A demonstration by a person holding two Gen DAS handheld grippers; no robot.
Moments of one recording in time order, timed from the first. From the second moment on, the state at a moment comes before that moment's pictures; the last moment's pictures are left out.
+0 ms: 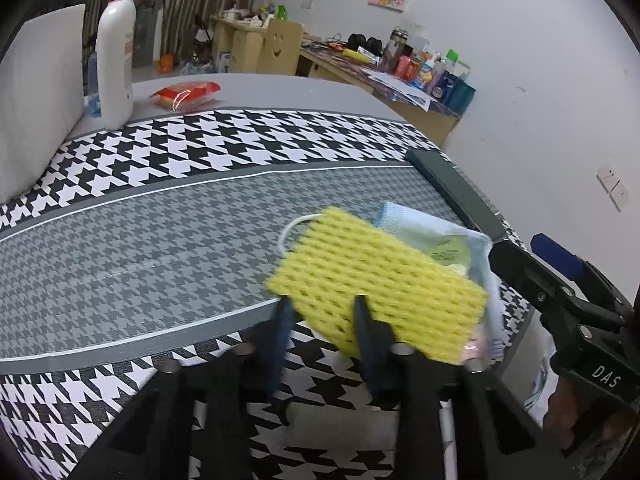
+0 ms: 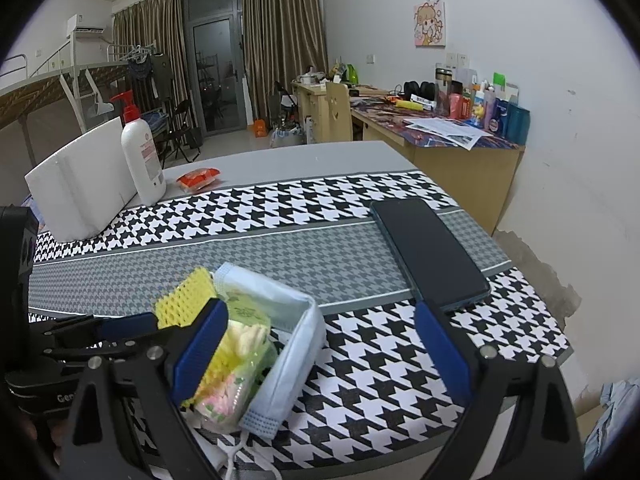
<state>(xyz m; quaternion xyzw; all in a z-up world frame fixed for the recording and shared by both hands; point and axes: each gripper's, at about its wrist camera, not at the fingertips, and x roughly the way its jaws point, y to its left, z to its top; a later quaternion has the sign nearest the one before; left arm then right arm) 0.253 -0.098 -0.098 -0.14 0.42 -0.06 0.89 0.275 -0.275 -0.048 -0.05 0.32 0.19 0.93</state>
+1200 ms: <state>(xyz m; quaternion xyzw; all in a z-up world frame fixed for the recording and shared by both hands) 0.208 -0.077 -0.057 -0.09 0.34 -0.04 0.93 0.273 -0.284 -0.042 -0.04 0.32 0.19 0.93</state>
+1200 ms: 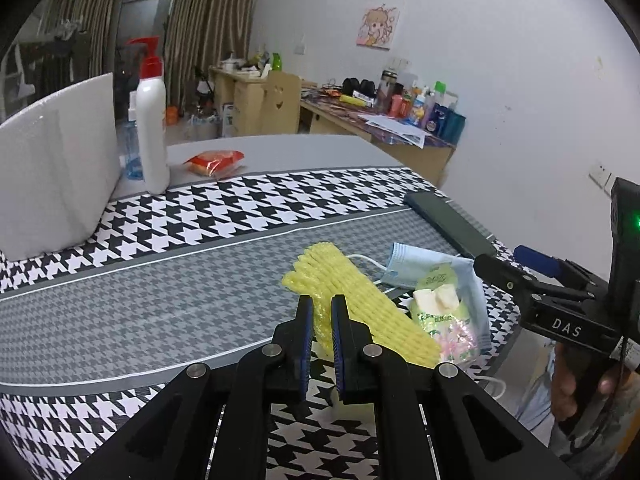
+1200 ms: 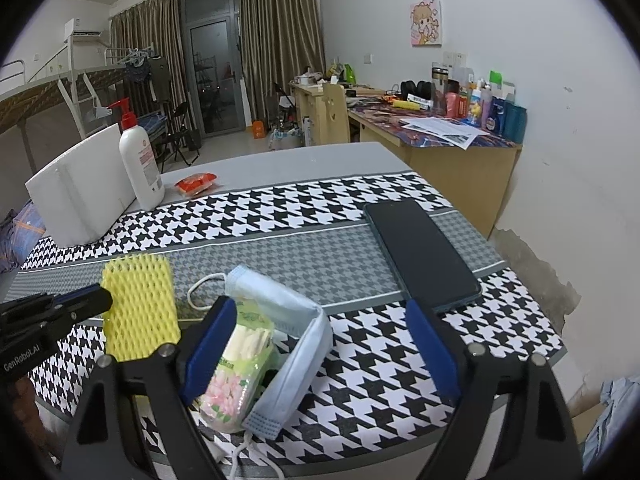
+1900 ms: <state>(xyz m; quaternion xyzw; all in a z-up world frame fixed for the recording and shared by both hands) 0.205 -0.076 -0.055 -0.08 0.33 -0.05 0.94 0.295 -0.281 -0.067 -0.05 0.39 0.18 0.90</state>
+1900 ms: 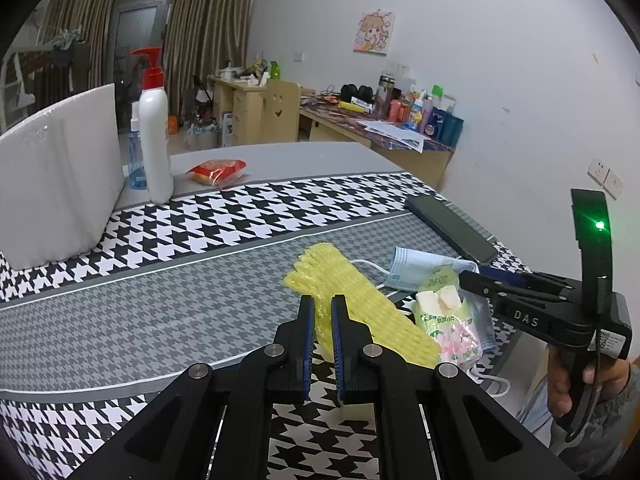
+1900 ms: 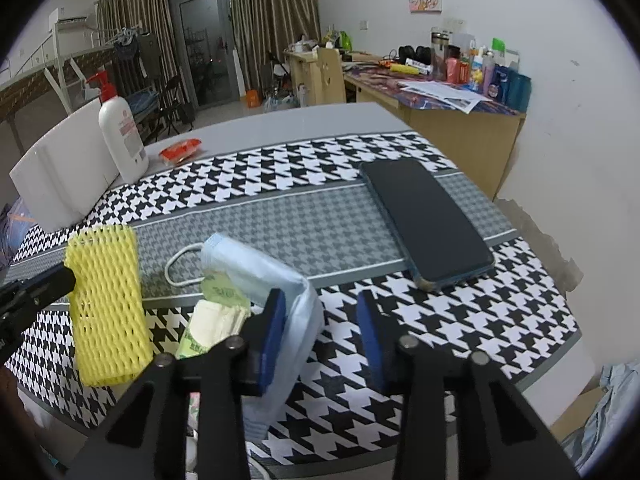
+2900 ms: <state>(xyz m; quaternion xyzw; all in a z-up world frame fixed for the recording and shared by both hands) 0.170 -0.049 -0.010 -0.04 0.27 -0.01 0.96 0.248 -0.271 0.013 0.00 0.28 0.21 0.94</state>
